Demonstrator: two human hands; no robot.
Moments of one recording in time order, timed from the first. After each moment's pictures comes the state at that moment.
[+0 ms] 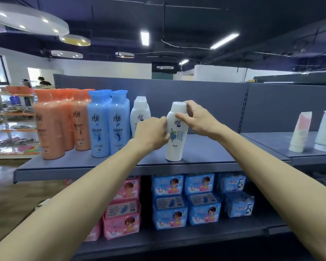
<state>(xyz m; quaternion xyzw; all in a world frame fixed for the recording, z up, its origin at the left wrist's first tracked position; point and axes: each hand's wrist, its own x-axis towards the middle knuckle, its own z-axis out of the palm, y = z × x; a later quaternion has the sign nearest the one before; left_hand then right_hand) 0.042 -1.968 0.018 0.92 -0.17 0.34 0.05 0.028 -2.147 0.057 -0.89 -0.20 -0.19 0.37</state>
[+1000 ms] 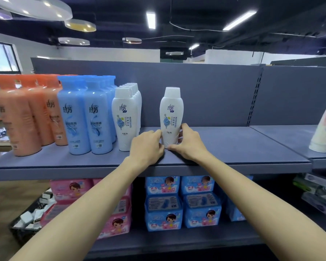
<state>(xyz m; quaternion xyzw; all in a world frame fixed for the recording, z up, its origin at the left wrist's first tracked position) 0.100 -2.002 -0.059 0.94 -0.12 0.31 0.07 0.108 -2.163 -0.051 -0.89 -0.14 -0.17 0.39</state>
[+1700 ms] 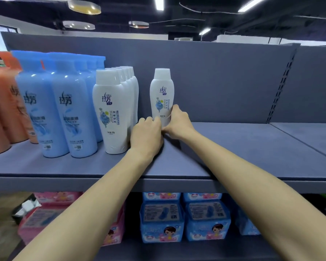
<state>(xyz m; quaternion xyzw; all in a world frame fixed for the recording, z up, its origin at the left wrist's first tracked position) 0.167 -2.020 -0.062 0.95 -0.03 0.32 -0.02 0.217 -2.130 -0.041 -0.91 -0.12 -0.13 0.38</state>
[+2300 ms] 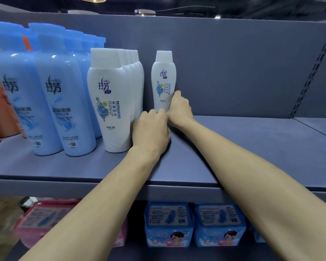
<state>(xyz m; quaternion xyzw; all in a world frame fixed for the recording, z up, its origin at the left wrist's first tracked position) 0.176 -2.015 -0.069 0.94 -0.02 0.34 0.03 0.268 -2.100 -0.047 -0.91 -0.11 -0.16 0.37</state>
